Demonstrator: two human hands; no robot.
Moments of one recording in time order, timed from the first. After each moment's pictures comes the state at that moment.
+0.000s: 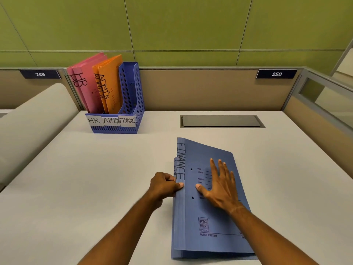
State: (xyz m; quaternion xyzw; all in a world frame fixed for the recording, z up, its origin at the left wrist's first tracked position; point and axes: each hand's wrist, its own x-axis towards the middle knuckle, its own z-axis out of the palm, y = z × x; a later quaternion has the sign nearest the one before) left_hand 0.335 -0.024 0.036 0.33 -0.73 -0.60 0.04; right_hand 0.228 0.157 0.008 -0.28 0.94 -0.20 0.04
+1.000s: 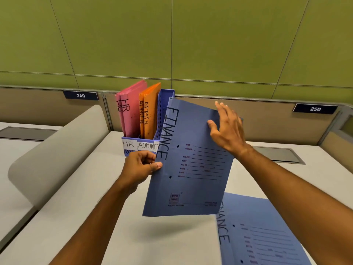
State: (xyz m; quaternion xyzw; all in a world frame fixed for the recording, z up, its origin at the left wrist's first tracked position) left_hand 0.387 -0.248 0.152 0.25 -0.73 -0.58 0.26; right_hand 0.169 -0.071 0.227 -0.37 0.84 -0.30 -0.25
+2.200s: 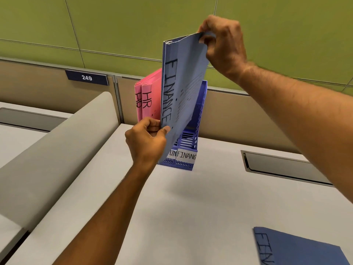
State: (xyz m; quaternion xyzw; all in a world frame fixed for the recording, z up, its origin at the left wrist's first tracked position) left_hand 0.304 -0.390 0.177 0.30 -0.71 -0.37 0.52; right_hand 0.109 -0.331 0.362 -0.53 0.70 -0.31 -0.37
